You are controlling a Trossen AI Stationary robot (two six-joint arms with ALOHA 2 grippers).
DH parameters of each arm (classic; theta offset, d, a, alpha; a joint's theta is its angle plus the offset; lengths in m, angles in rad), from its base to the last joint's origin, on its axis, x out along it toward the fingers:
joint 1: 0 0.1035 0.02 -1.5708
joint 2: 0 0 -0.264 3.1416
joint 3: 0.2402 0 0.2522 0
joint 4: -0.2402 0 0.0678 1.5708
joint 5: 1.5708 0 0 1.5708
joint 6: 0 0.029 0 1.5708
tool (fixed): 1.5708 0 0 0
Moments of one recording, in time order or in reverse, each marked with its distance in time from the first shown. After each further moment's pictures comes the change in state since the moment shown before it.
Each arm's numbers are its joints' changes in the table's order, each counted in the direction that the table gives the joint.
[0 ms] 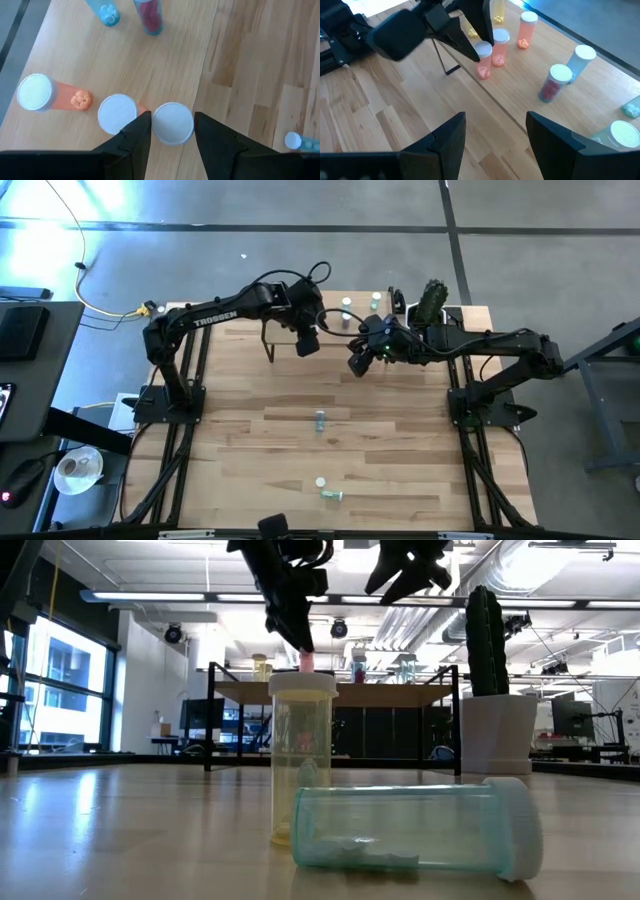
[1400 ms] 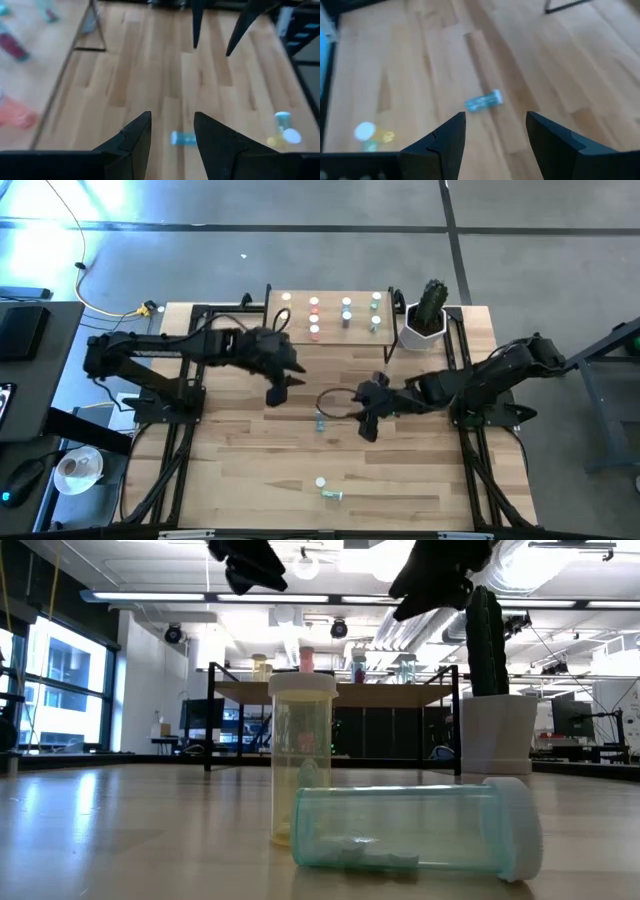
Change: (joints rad) left arm -0.322 -0.472 -0.527 0.379 0.097 -0.186; right arm 0.342 0.000 -0.279 0.223 -0.114 0.048
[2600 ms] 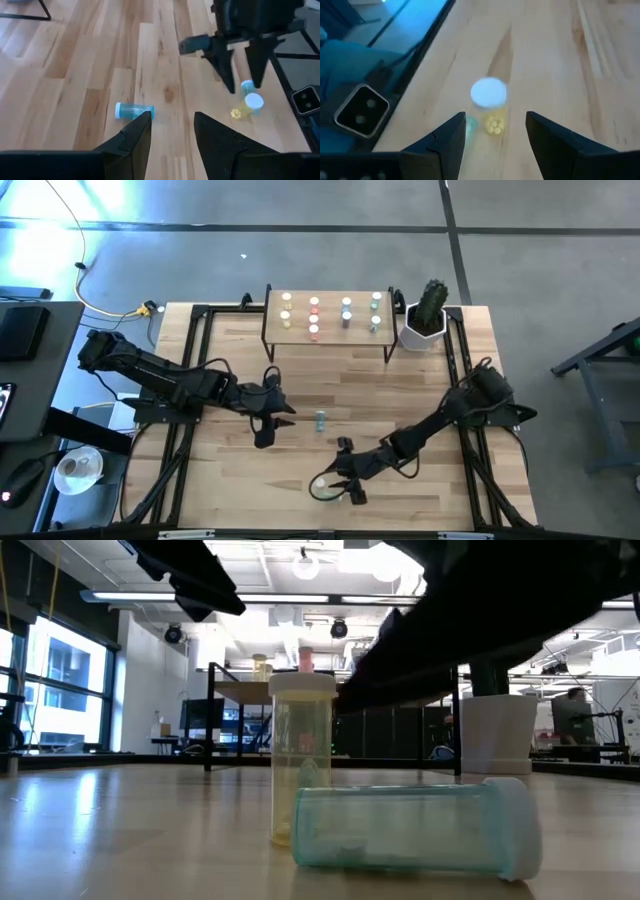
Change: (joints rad) left arm -0.334 -0.075 -0.354 0.300 -0.191 -0.214; right arm 0.254 0.524 -0.095 0.834 -0.151 -0.183
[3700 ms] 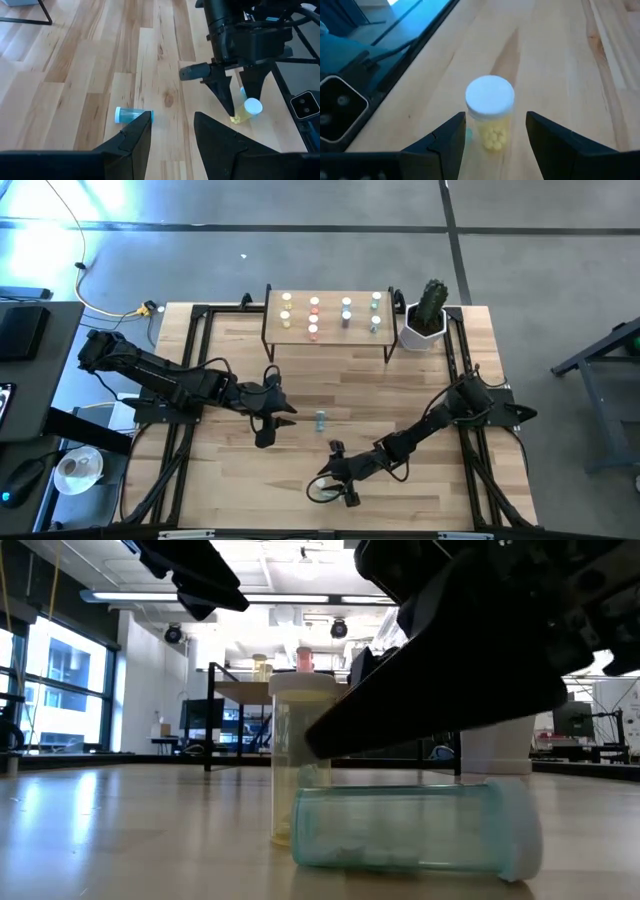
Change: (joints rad) left arm 0.001 0.000 0.000 0.018 0.001 -0.003; right arm -0.010 0.144 0.020 0.197 -0.017 -0.086
